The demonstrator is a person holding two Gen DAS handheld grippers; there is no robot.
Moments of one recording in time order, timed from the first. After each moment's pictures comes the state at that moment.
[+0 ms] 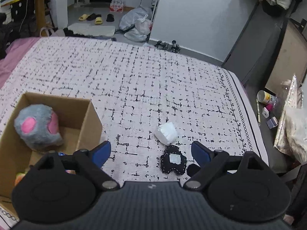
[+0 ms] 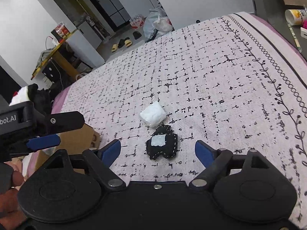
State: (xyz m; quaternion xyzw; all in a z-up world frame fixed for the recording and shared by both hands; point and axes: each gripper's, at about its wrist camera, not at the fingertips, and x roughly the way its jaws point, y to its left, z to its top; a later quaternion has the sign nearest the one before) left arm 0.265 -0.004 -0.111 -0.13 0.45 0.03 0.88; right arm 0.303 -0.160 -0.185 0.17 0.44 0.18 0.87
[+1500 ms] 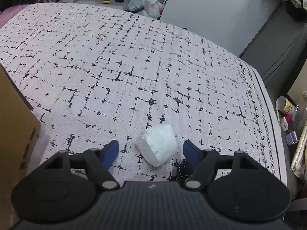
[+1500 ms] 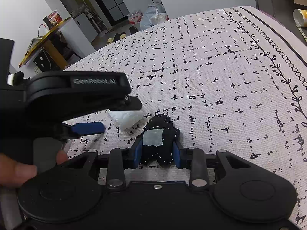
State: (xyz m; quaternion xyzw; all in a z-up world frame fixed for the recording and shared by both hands) left arm 0.353 -0.032 -0.219 -0.18 0.47 0.05 0.86; right arm 0.337 -0.160 -0.236 0.13 0.44 0.17 0.87
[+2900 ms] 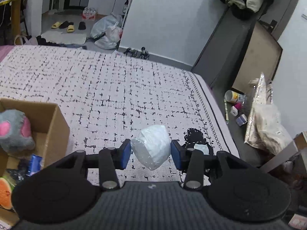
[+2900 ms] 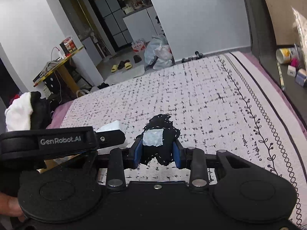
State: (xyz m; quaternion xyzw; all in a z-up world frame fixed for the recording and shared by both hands) left arm 0.242 -0.024 -0.091 -0.14 0.40 -0.07 0.90; right arm 0.266 -0.163 -0.122 0.13 0.36 0.16 0.91
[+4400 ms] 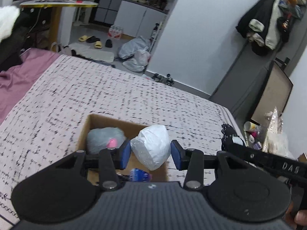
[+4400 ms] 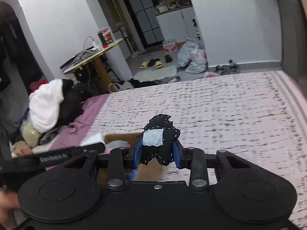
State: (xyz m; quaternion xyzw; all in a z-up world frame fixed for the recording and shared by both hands) left arm 0.180 0.155 -0.077 -0.19 0.34 -0.01 0.92; right arm 0.250 -0.052 -0.075 0.10 0.34 0.24 0.90
